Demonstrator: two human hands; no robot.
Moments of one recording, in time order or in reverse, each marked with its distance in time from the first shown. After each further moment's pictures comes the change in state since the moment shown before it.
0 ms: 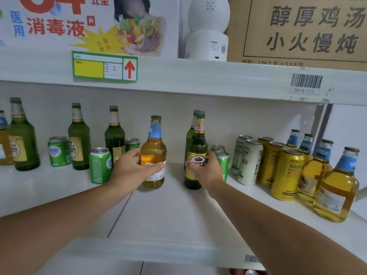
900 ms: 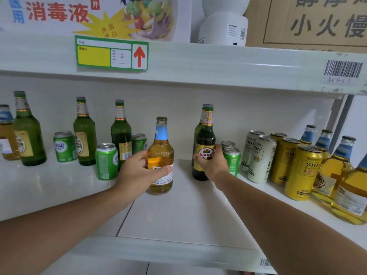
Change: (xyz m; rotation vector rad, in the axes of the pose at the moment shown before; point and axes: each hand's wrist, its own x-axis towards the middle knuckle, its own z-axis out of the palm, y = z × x) left_hand -0.008 -0.015 -0.001 -0.031 -0.045 -0.018; right_hand 0.029 0.004 0.015 -0.072 -0.022 0.048
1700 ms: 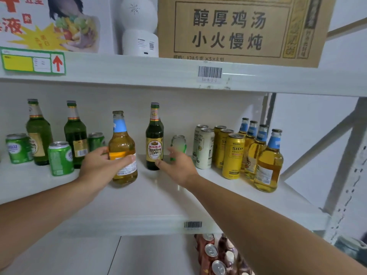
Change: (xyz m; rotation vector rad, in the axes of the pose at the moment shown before) left_hand -0.049 0.048 0.054 -0.011 0.155 -0.039; right_hand -0.089 -0.002 -0.102 -0.195 -0.195 -0.192
